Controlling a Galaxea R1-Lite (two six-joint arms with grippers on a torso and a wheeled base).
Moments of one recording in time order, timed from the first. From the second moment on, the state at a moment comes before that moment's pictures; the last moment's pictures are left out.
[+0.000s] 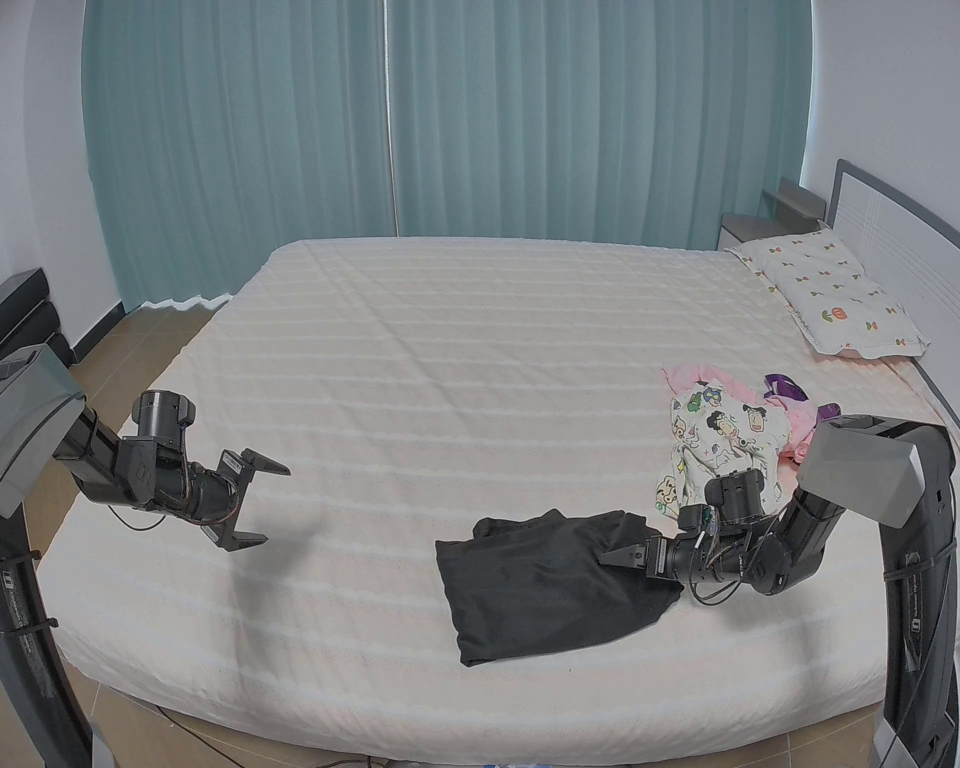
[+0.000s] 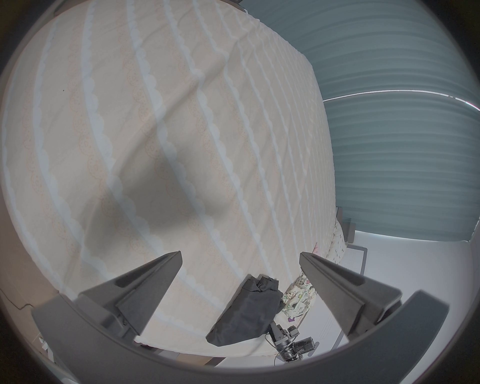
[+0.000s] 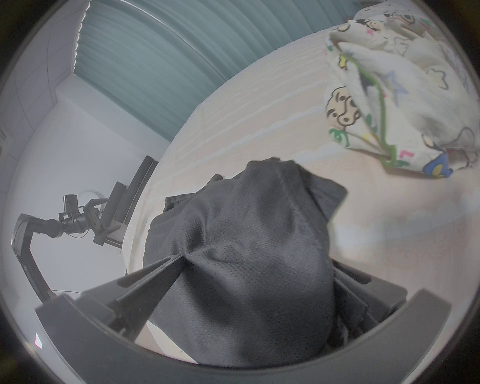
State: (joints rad) left arm 0.10 2.17 -1.07 -0.25 -0.52 -1.05; right arm 0.21 2.48 -0.93 -0.82 0.47 0.39
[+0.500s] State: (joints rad) left arm 0.10 2.17 -1.07 -0.25 -0.51 -1.05; right arm 0.24 2.46 -0.90 -0.78 0.45 0.41
